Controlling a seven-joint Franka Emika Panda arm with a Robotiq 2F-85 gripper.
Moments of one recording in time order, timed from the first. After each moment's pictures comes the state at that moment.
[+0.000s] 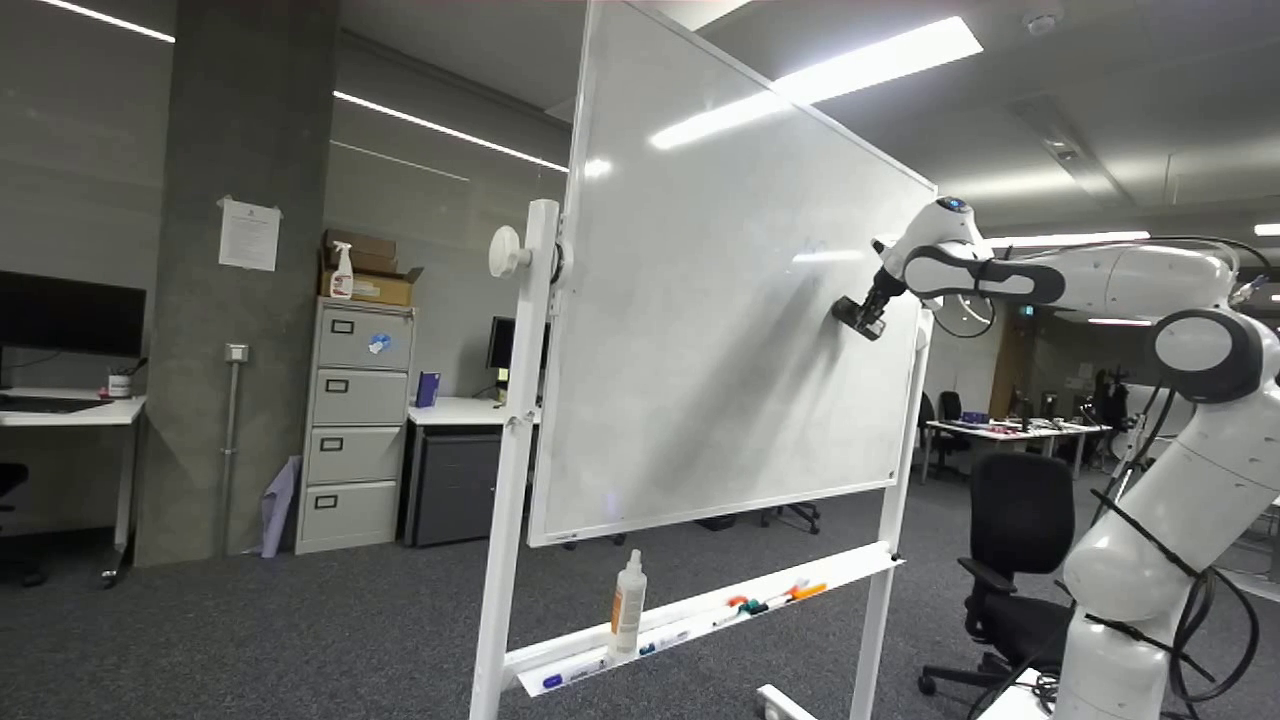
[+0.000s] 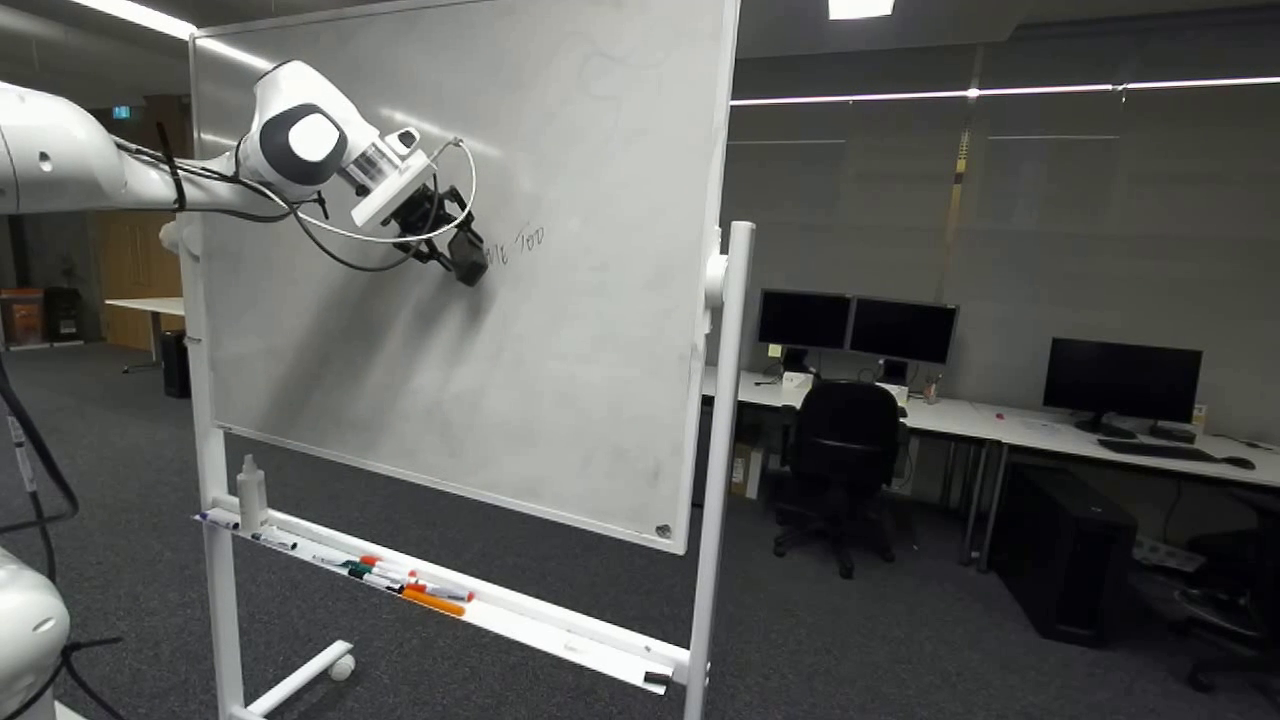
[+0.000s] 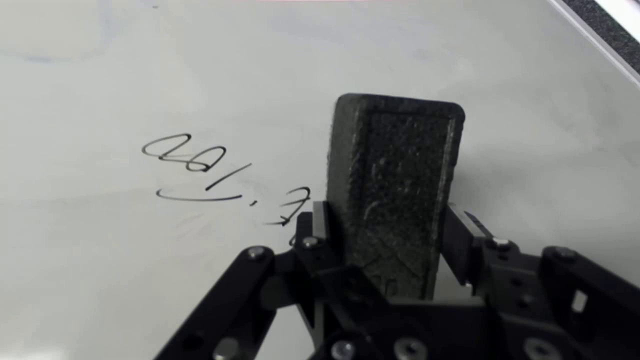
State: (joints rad) arm -0.06 -0.40 -0.09 -1.81 -0.38 2.23 -0.71
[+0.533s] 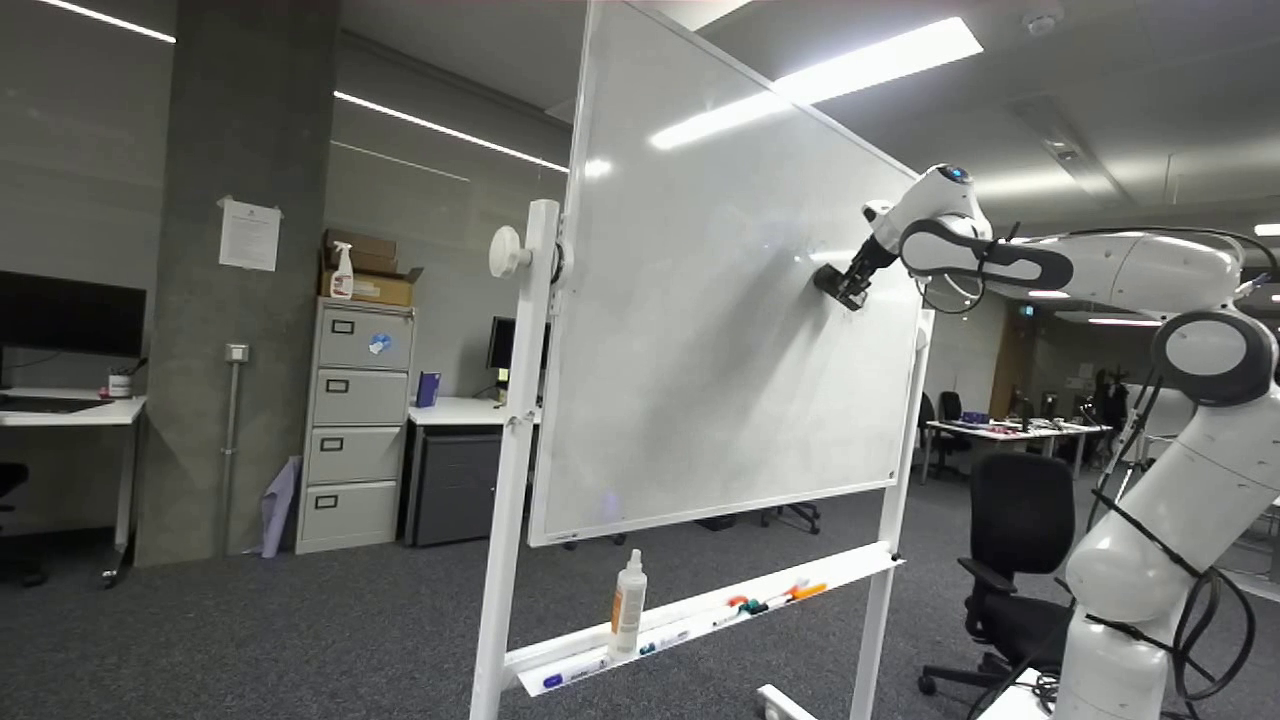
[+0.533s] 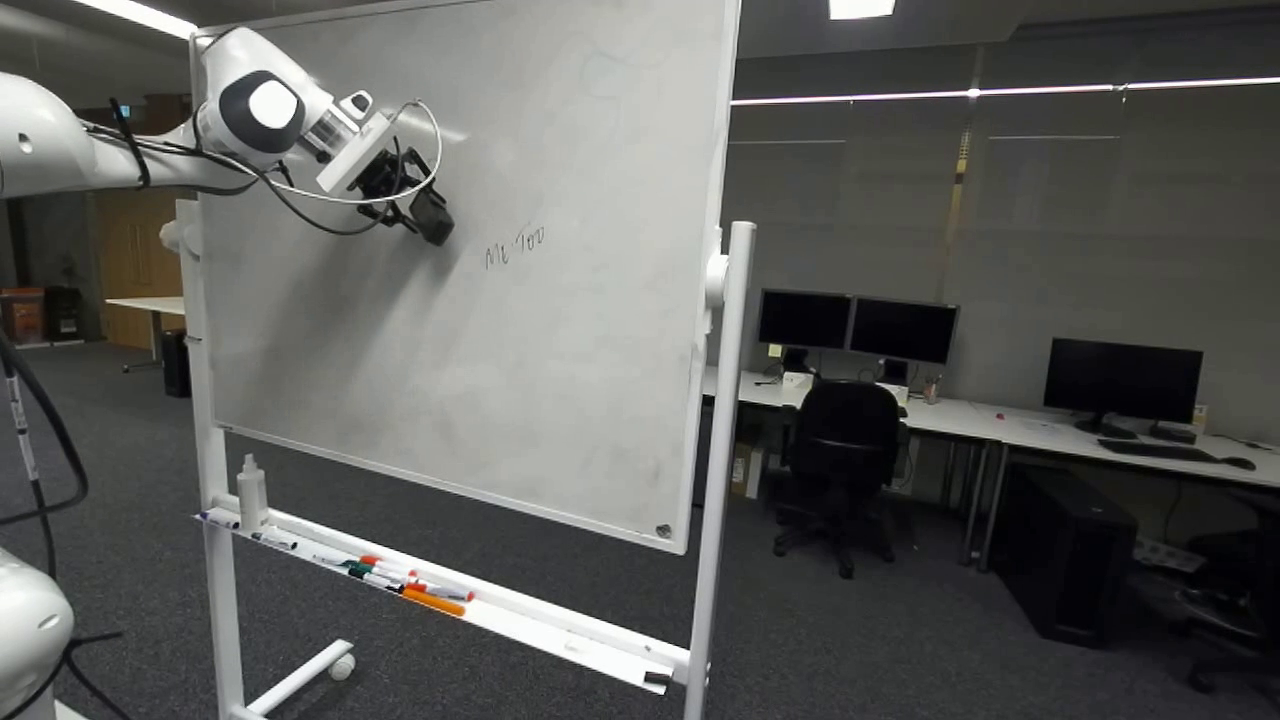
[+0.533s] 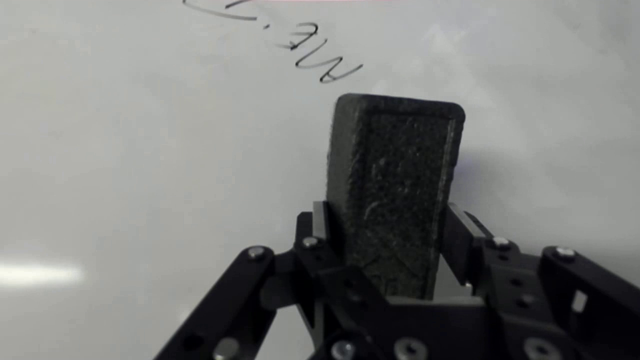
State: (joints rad) arm -0.03 -0.40 0.01 -1.71 -0.39 2.22 -0.71
